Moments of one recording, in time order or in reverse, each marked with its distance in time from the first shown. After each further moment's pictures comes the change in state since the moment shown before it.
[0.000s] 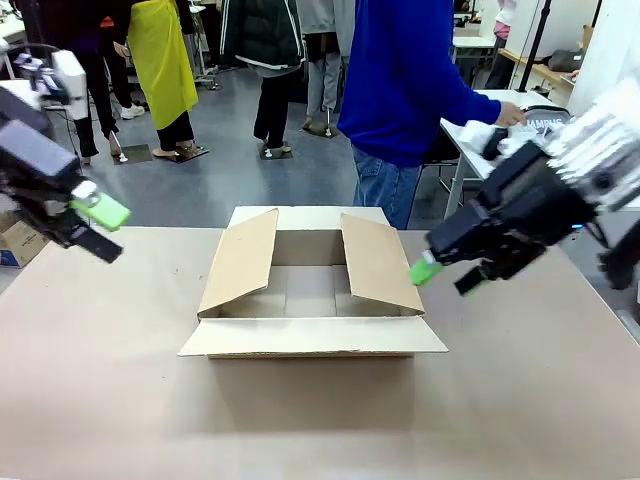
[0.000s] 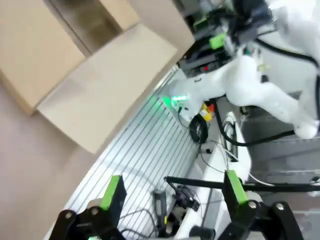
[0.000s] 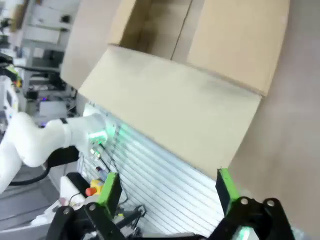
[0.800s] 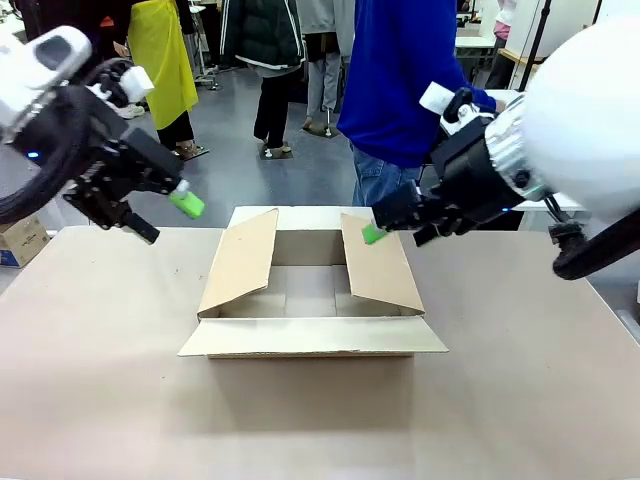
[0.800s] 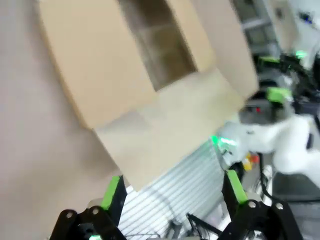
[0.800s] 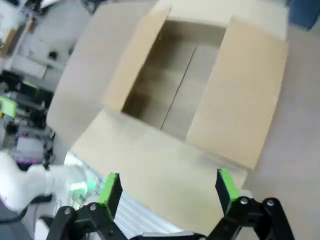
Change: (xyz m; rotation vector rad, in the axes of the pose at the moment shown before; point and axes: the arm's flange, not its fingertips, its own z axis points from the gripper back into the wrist) left arm 0.064 0.008 -0.040 0.347 -0.095 0.235; right arm 0.033 0.032 -0.022 -0.124 -0.280 0.088
